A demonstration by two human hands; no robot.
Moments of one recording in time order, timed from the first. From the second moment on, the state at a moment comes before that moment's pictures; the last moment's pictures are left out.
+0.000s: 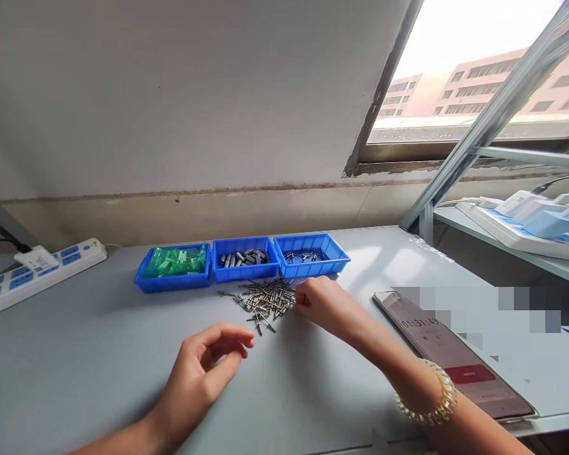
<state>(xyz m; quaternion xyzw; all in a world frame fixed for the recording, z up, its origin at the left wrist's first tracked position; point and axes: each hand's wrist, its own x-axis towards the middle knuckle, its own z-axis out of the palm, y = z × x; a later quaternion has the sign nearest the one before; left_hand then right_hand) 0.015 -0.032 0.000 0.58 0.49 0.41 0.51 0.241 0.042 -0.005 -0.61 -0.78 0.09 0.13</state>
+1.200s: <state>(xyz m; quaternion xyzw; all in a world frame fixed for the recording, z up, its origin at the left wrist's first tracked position) 0.021 -0.032 0.005 0.49 0.52 0.43 0.55 0.203 0.000 0.017 -0.38 -0.76 0.37 0.37</state>
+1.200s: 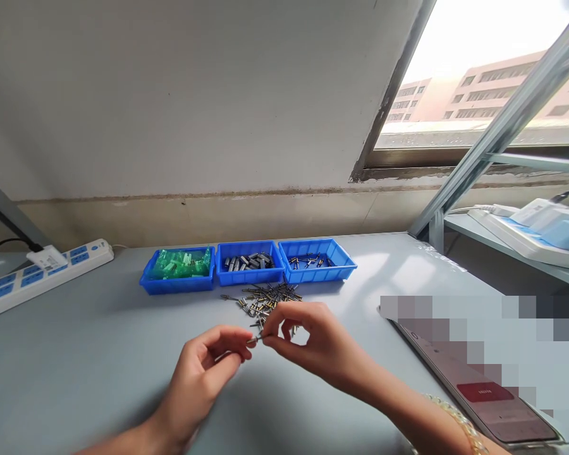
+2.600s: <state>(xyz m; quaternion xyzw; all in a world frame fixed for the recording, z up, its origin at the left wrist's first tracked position) 0.015 -0.032 -0.002 0.56 0.49 0.42 0.53 0.240 0.040 0.020 -0.41 -0.89 0.19 0.05</state>
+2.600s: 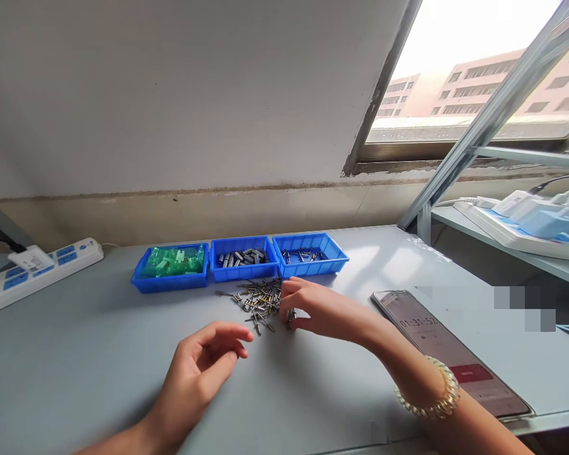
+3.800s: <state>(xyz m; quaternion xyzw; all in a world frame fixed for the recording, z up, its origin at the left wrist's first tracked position) 0.029 -0.035 0.004 0.50 0.43 0.35 0.67 0.192 -0.013 0.007 -0.25 -0.78 0.44 0.37</state>
